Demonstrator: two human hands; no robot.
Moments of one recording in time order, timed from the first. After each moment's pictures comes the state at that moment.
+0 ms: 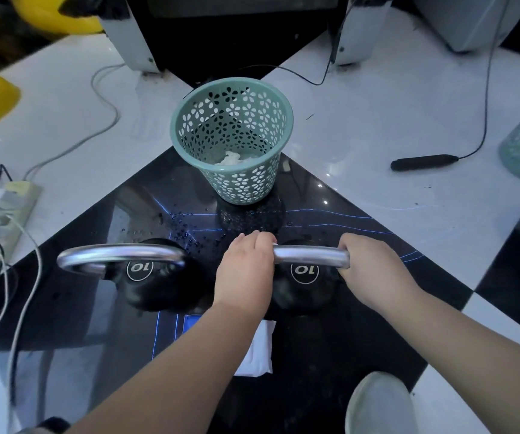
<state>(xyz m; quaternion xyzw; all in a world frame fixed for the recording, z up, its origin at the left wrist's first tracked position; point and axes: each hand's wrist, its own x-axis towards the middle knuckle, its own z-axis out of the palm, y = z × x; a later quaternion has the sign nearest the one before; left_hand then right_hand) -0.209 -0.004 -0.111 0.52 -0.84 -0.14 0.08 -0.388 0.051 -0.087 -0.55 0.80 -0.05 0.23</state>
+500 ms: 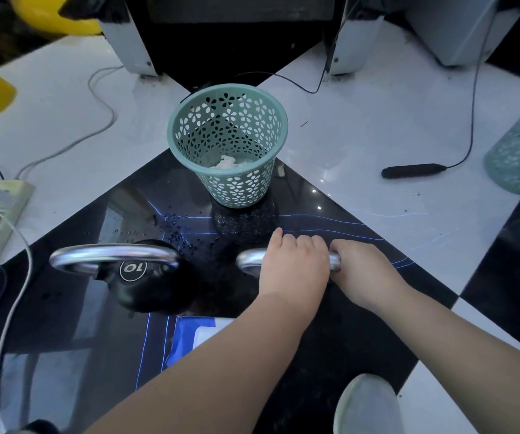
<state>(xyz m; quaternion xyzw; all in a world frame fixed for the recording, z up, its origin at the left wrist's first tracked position) -0.271 0.016 -0.080 0.42 -0.91 -0.03 -0.06 -0.394 0.050 -0.085 -0.56 0.79 -0.05 0.26</state>
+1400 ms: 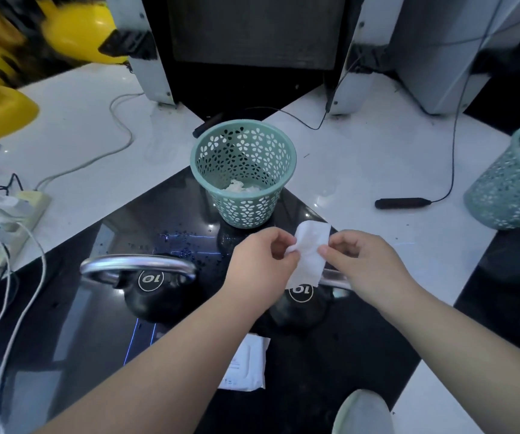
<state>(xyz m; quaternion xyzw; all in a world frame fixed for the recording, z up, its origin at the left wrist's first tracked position) -0.208 -0.011 -0.024 0.55 -0.65 -0.48 0.21 -0.366 0.047 -0.008 -0.42 0.76 -0.34 0.37</state>
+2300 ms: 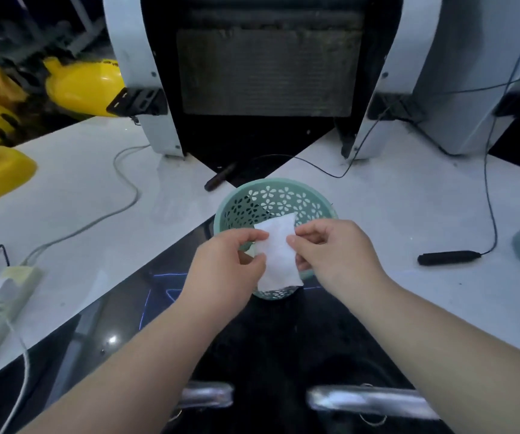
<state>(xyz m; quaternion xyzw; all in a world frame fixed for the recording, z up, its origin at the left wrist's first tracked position) -0.146 -0.184 -0.024 0.53 -0.71 -0.39 0.24 -0.305 -0.142 -0.016 -0.40 0.75 -0.41 0.33</state>
